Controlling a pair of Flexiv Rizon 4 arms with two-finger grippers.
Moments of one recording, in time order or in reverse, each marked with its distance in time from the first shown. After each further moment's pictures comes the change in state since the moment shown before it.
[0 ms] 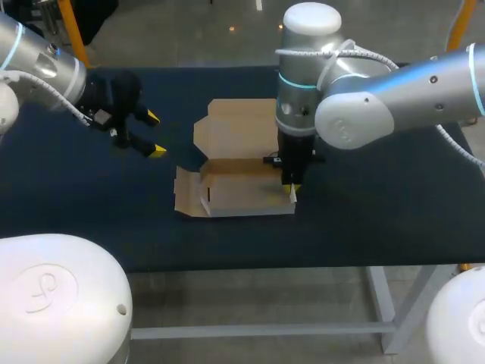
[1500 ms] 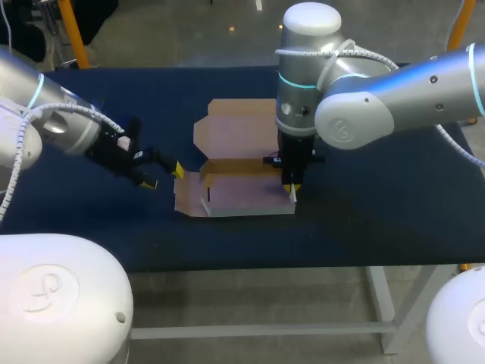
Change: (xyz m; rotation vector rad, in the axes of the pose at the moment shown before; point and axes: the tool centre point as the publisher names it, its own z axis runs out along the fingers) left arm 0.042 0.049 0.067 -0.042 0.095 -1.115; right arm 0.000 0.000 0.000 0.000 0.000 0.000
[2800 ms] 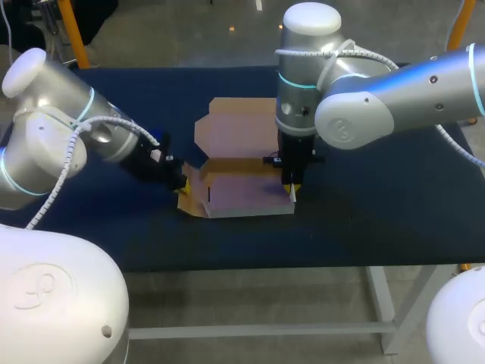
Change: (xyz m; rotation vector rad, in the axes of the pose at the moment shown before) left arm -0.023 -0.015 0.075 -0.048 -0.100 -0.021; right arm 0.000 0.000 0.000 0.000 0.000 0.000
